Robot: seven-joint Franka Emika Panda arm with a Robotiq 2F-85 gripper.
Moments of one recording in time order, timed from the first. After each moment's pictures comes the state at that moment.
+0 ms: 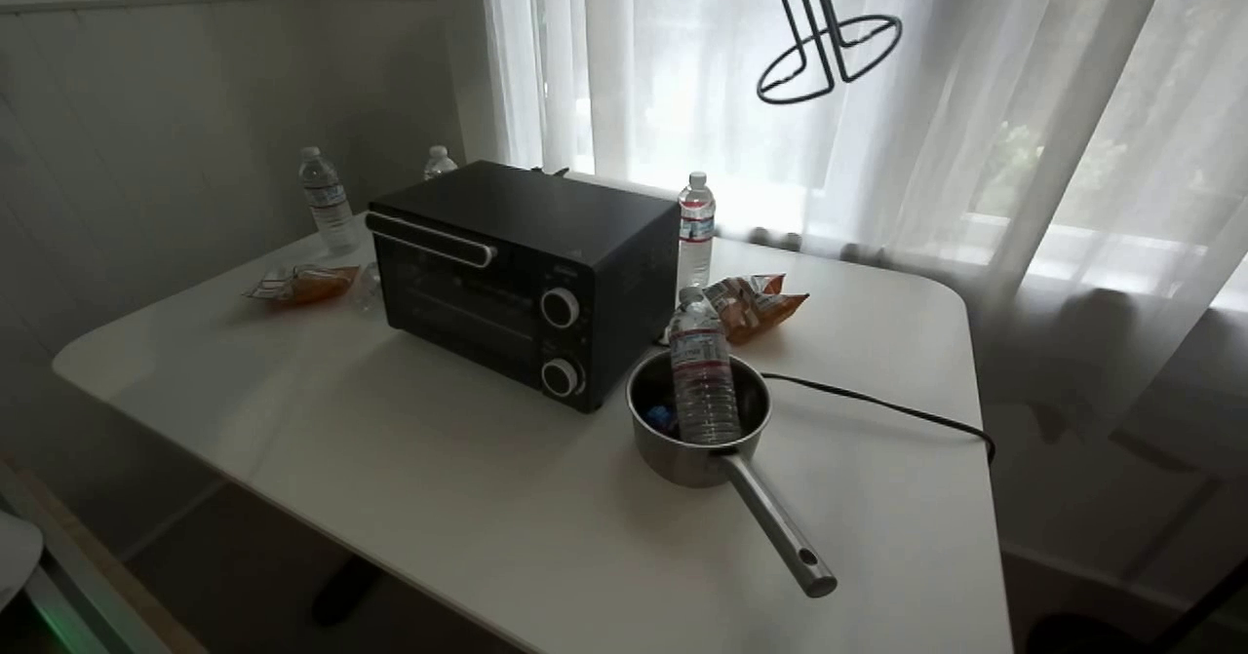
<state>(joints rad) -0.30 -0.14 -0.25 -1.71 -0.30 2.21 0.70</state>
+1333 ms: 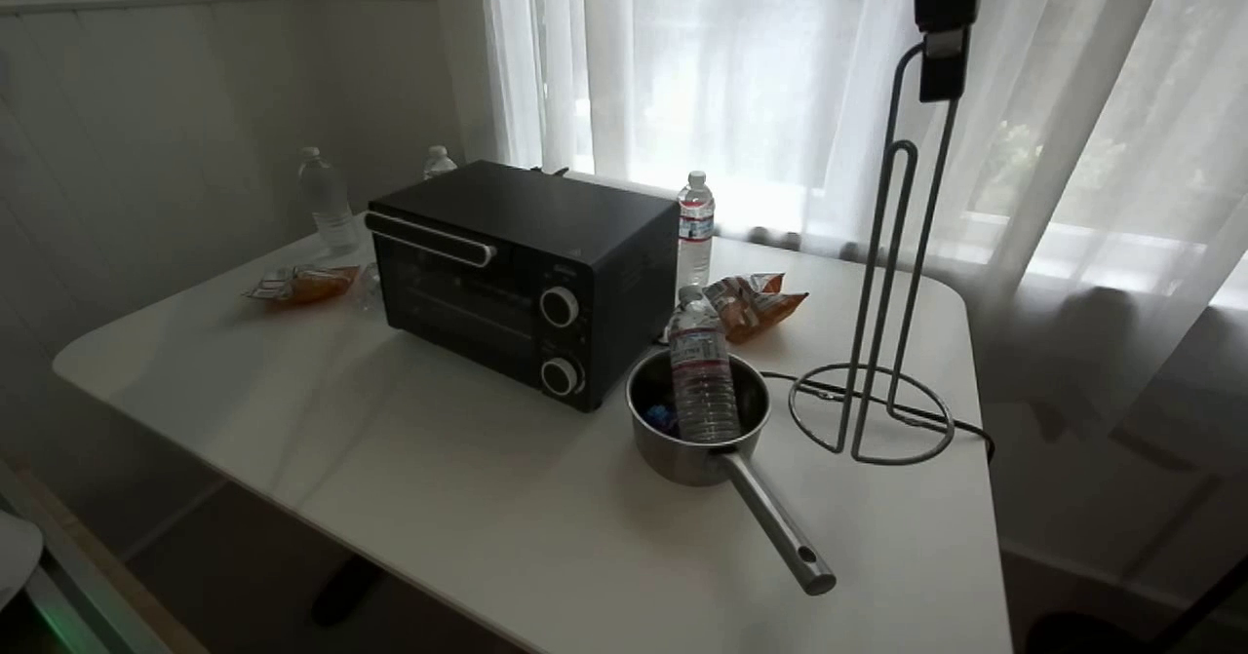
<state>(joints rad) -0.56 0.52 -0.40 -1.19 0.04 1.85 0.73</state>
